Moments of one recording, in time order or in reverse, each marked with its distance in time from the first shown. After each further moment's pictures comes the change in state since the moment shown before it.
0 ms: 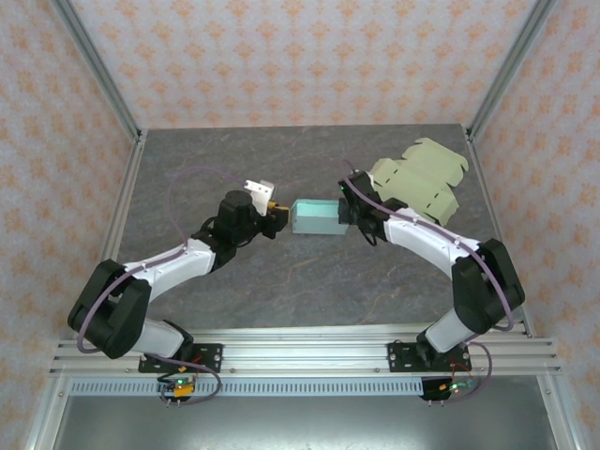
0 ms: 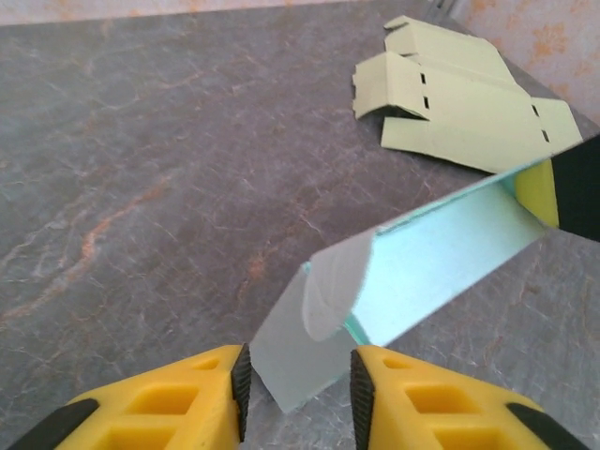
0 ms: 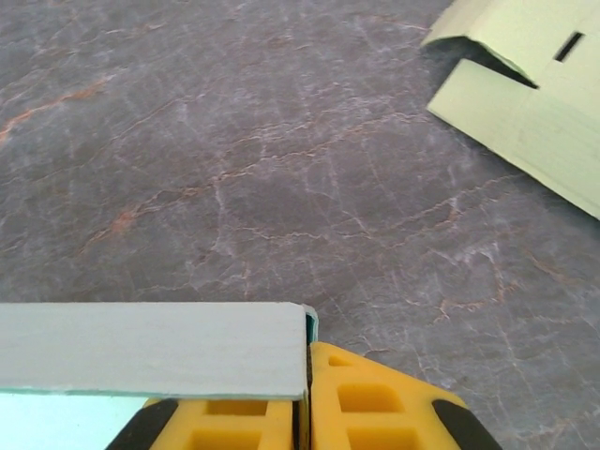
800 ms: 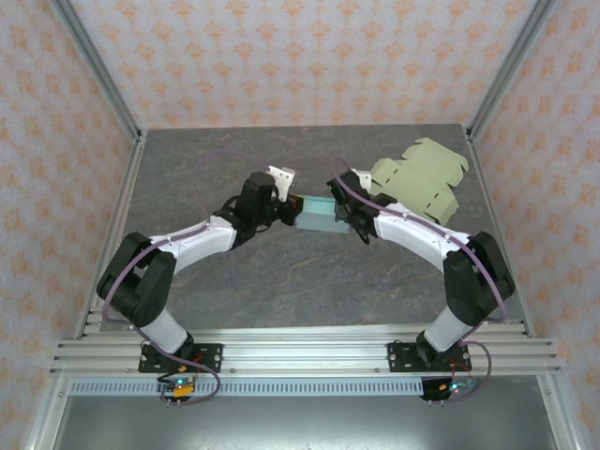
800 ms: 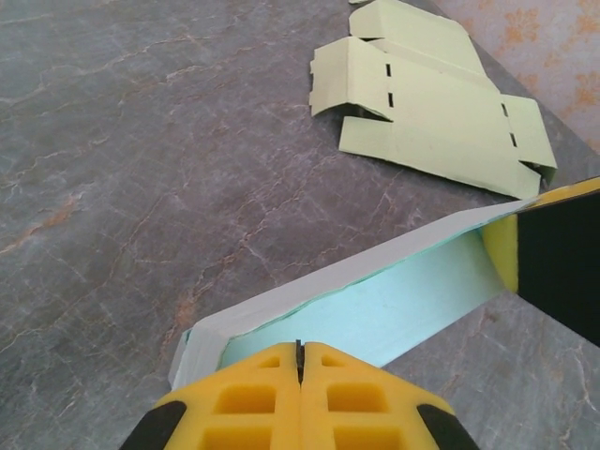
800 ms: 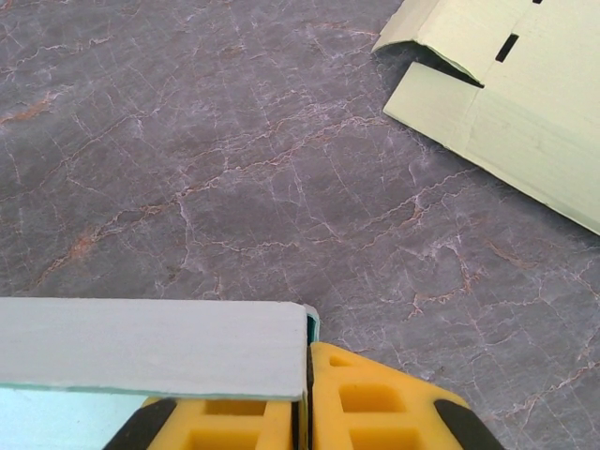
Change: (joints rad) left arm -0.031 0.209 0.256 -0.113 0.067 -0.055; right arm 0.045 0.057 0.071 -0.082 0.124 0.085
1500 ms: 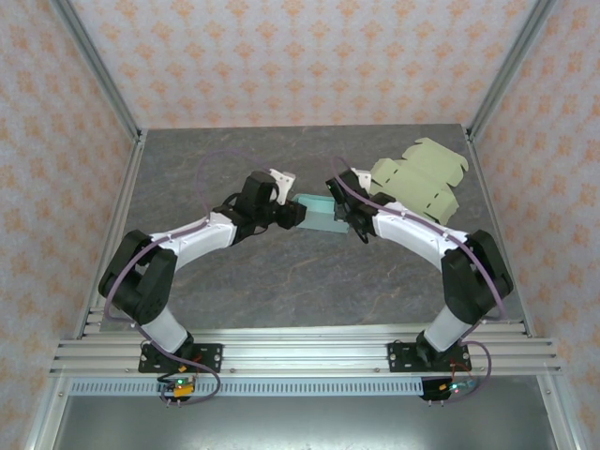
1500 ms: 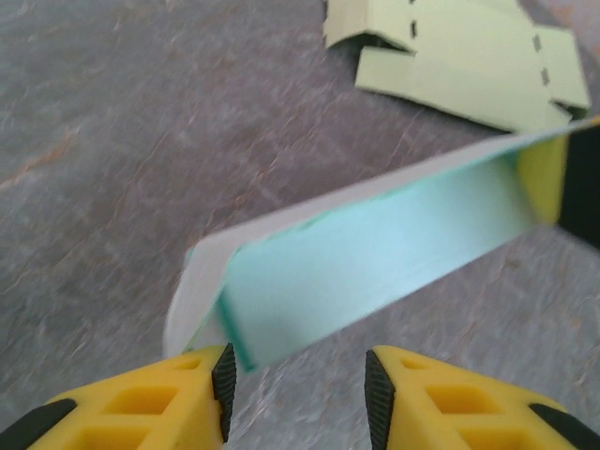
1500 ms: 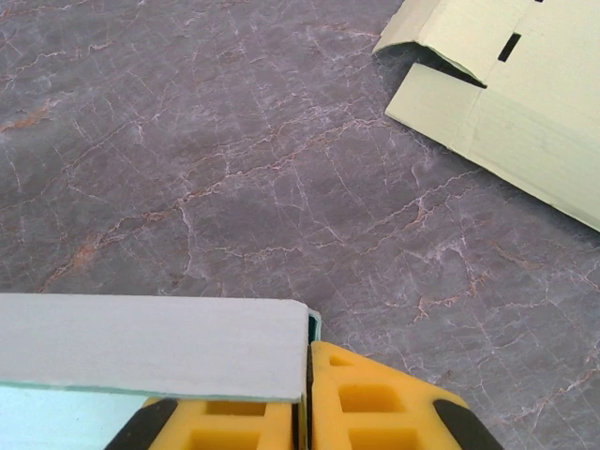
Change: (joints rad) left arm 0.031 0.015 0.011 -0.134 0.032 0.049; right arm 0.000 0.019 0.016 0.001 0.001 0.016
